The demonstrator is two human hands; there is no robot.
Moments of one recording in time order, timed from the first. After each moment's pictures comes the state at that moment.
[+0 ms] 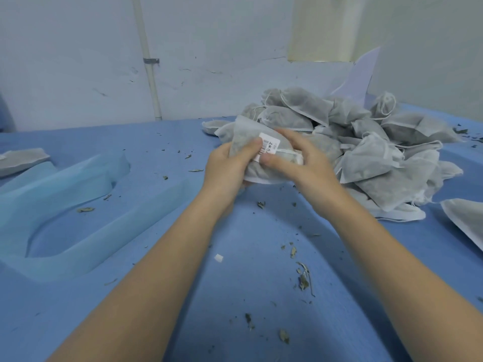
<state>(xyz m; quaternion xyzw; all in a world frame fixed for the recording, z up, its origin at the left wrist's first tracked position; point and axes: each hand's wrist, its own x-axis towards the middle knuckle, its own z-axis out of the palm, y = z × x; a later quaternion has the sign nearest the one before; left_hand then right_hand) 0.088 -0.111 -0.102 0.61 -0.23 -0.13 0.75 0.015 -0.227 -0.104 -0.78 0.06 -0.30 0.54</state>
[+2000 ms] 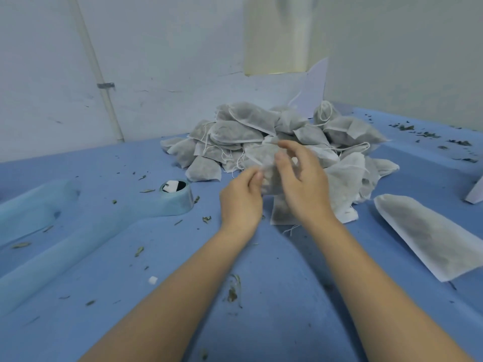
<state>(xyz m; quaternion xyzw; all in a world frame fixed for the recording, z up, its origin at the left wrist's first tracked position) 0.018 -0.201 -0.121 0.75 -0.32 0.05 0.57 -0.030 -0.295 -0.118 -0.77 0.14 -0.50 0.36</state>
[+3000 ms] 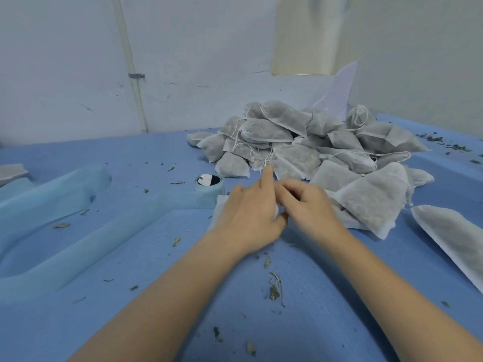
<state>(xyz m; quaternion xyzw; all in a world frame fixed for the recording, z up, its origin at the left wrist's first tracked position) 0.046 -0.149 -0.129 0.82 -0.48 0.15 0.27 -0.018 -0.251 -0.131 -0.83 0.10 -0.32 0.45</state>
